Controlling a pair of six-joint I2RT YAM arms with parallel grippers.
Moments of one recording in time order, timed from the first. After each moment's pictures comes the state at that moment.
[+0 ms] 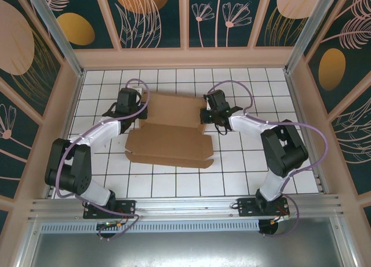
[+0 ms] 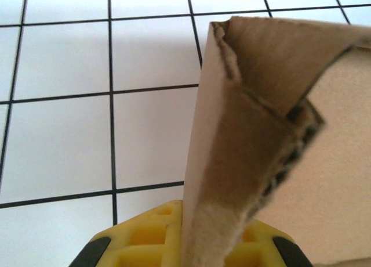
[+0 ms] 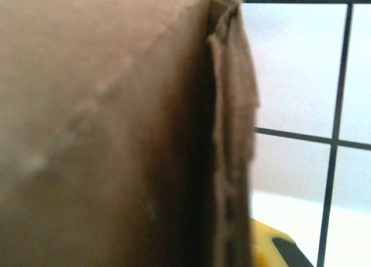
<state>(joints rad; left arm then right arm) -0.30 1.55 0.96 -0.13 -0.09 -0.19 0.56 1.73 1.09 -0.22 0.01 0.37</state>
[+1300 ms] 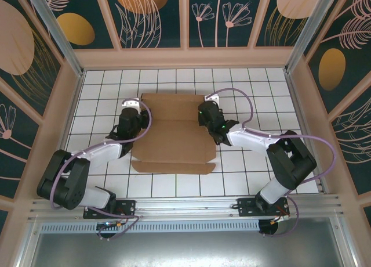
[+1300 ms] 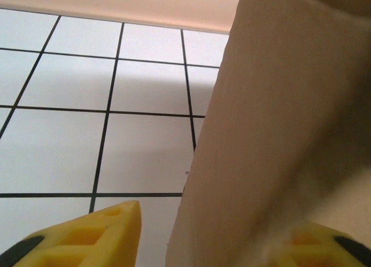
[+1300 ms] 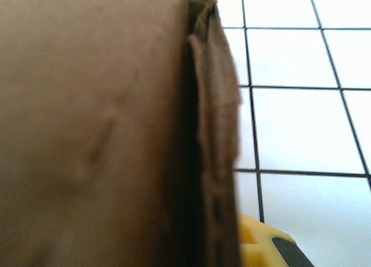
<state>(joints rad) -0.39 1.39 0.57 0.40 -0.20 -0.32 0.72 1.59 0.91 0.03 0.49 0.39</state>
